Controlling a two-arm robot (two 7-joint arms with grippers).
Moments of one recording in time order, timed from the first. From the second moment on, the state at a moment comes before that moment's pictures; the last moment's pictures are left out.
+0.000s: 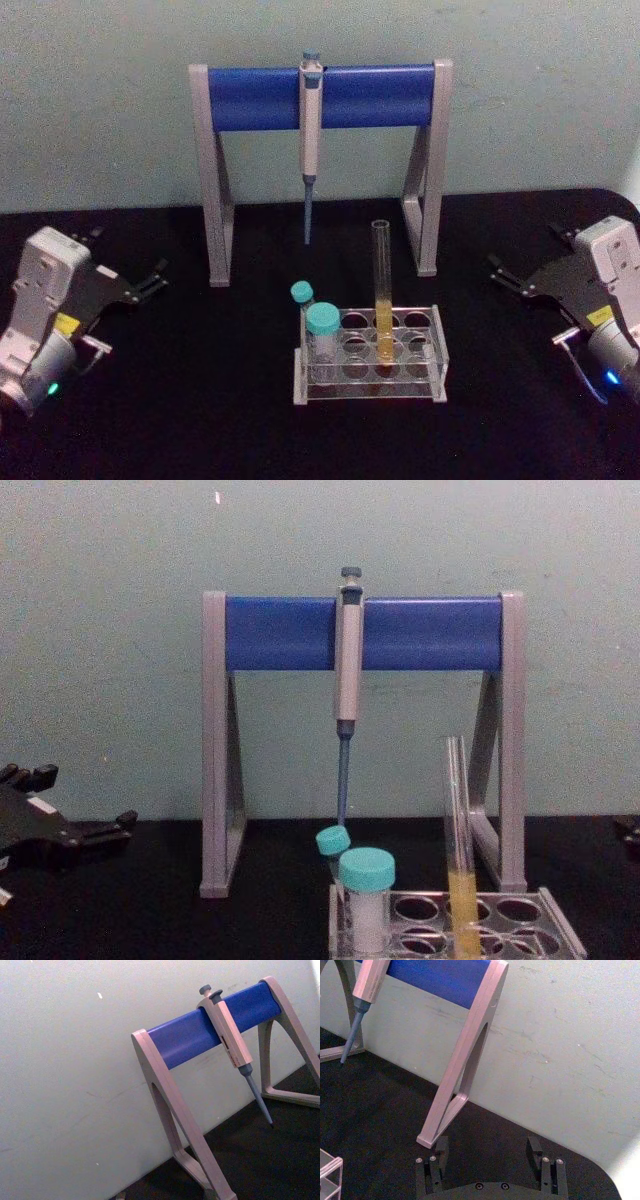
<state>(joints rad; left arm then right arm) -0.20 0.60 0.45 -1.41 -0.25 -0.12 0.03 0.20 0.60 -0.45 -1.41 0.25 -0.12 -0.03</state>
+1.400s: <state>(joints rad) -0.20 0.60 0.45 -1.41 -0.25 -0.12 0.03 0.18 0.60 -0.42 -1.44 0.26 -0.10 0.01</state>
